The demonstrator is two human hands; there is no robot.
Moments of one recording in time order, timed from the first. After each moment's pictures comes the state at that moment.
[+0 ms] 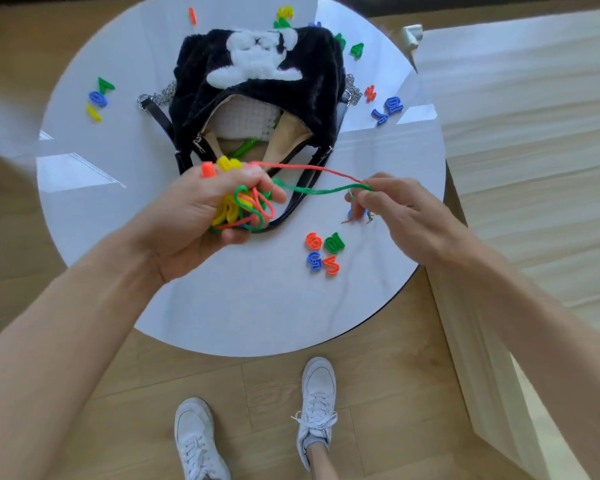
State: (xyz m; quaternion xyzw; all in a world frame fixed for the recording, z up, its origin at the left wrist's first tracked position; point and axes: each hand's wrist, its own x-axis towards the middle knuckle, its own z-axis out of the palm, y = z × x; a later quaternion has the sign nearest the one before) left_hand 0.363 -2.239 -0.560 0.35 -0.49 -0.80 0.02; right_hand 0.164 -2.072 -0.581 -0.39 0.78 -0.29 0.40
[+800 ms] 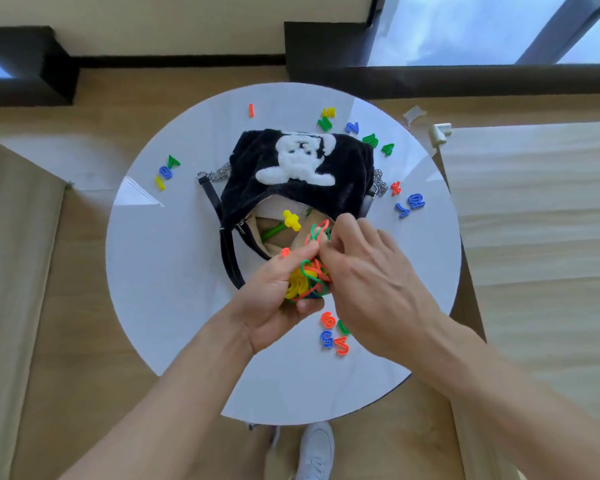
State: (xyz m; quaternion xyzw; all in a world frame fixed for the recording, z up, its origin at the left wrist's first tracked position) left_hand 0.303 -2.242 -0.546 0.32 -0.24 -0.91 0.07; right_hand 0.182 -2.159 -0.488 -0.66 0.74 0.00 0.16
